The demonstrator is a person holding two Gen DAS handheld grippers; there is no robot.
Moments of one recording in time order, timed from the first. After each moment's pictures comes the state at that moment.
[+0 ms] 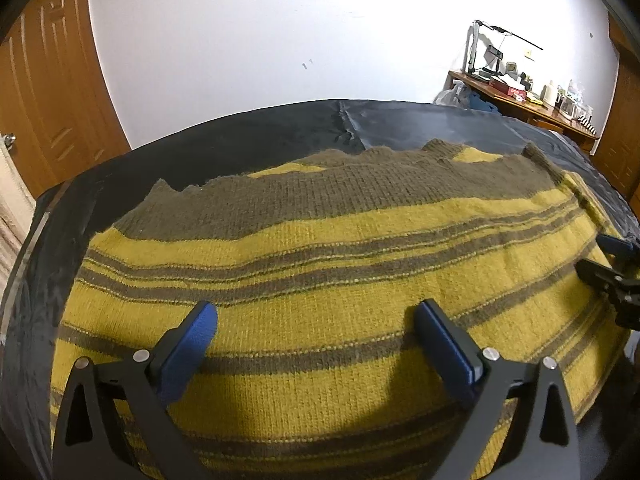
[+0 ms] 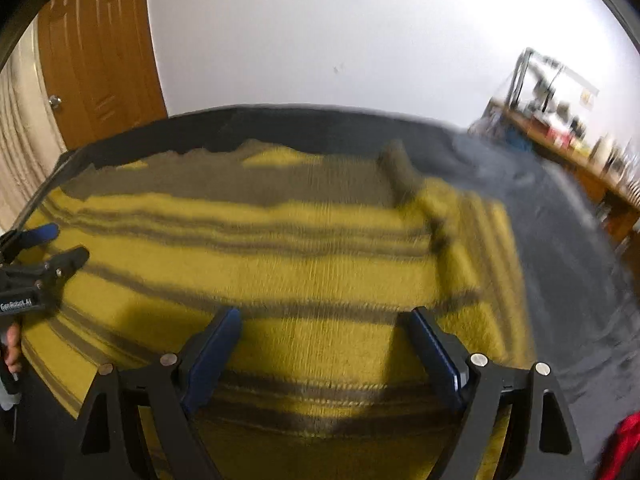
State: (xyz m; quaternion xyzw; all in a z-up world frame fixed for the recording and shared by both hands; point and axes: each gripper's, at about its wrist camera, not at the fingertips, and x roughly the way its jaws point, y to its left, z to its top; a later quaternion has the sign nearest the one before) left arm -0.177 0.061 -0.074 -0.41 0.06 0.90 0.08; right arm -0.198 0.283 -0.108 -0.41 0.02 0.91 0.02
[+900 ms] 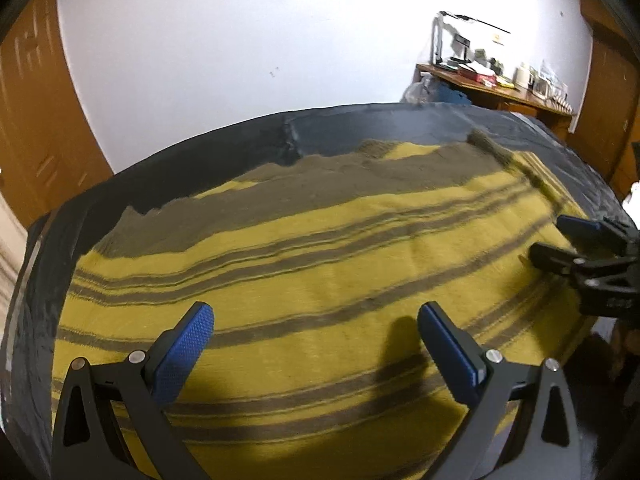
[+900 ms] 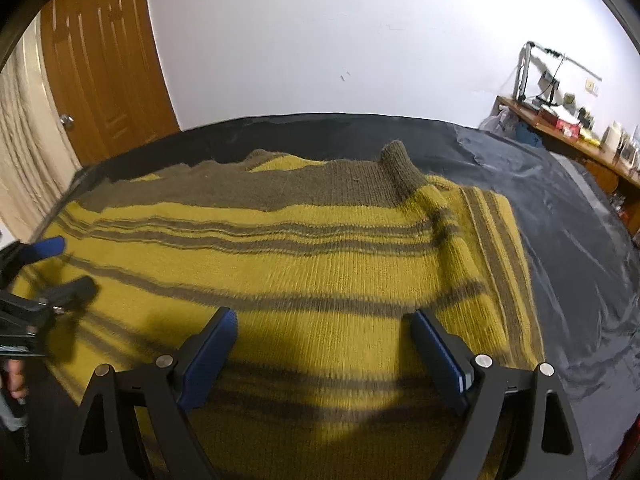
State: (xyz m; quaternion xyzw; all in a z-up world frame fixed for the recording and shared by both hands) left arm -0.149 0.112 -0.058 -0.41 0.10 0.90 0.13; right arm -0.183 0.292 -0.100 -0.41 0.06 0.91 0.01
